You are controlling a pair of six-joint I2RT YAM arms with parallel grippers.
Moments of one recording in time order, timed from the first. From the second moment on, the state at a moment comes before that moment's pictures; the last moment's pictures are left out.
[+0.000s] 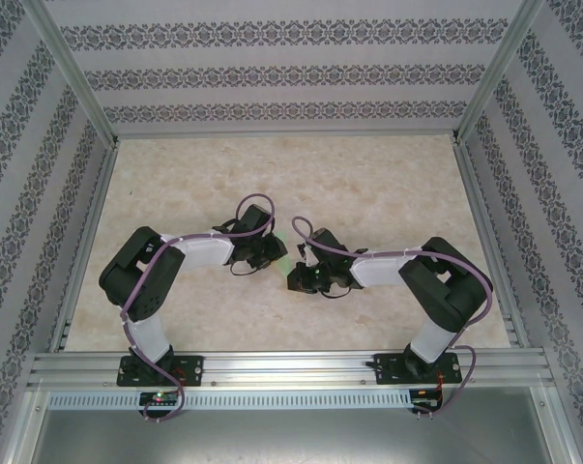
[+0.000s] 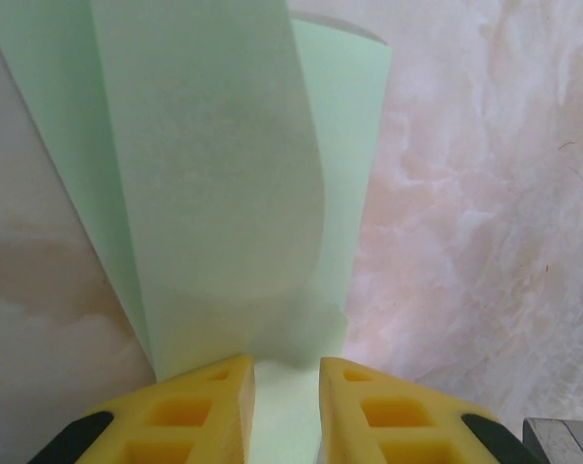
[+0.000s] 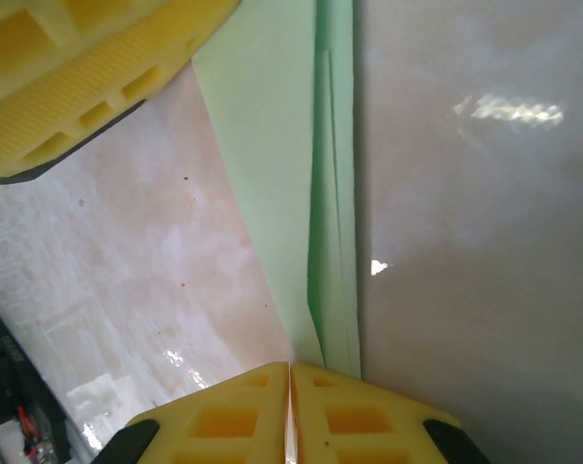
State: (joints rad) left arm -0.63 1.80 0.94 -0.13 0.25 -1.12; right arm 0.74 1.69 0.68 0.04 -0.48 0.77
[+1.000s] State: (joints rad) left arm -0.63 1.82 0.96 -0.13 0.27 -1.12; right arm 0.68 1.75 0.77 0.08 -0.53 0.82
